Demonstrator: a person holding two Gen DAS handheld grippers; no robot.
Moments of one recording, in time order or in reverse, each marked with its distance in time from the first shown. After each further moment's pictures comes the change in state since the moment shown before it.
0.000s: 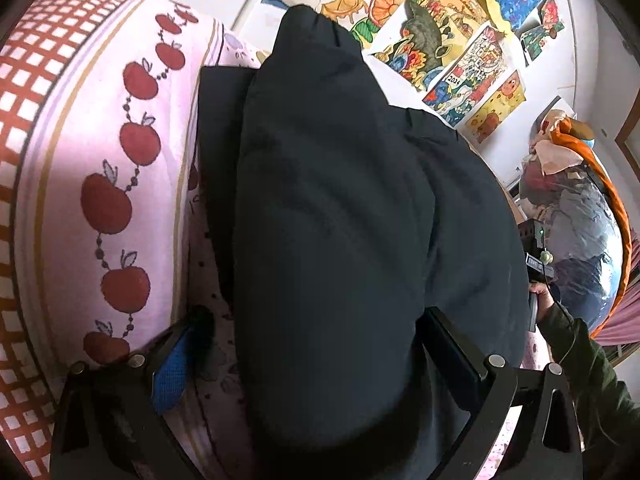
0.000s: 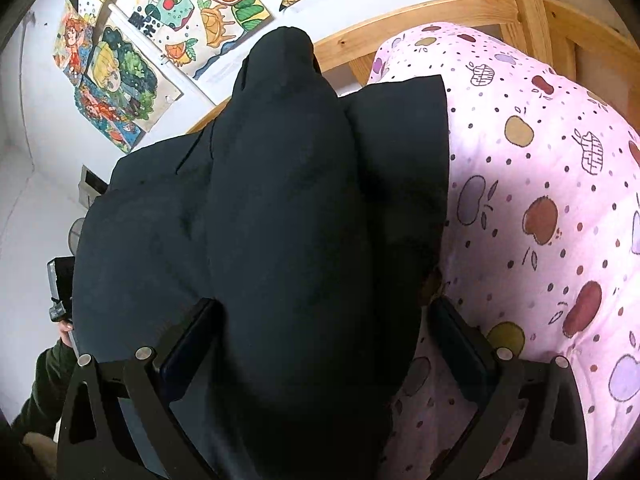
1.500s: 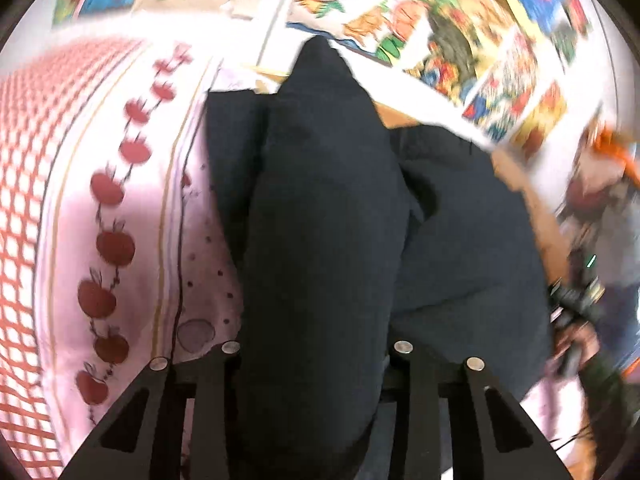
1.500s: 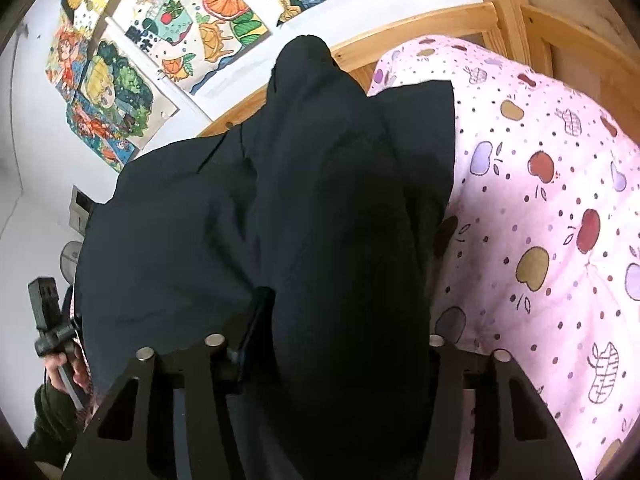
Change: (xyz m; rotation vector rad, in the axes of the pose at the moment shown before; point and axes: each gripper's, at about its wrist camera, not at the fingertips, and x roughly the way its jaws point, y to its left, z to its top) left arm -0.008 -0.050 -0.008 -0.099 -0.083 0.183; right arm -0.017 0.028 -0.016 0.049 -0.065 -0.044
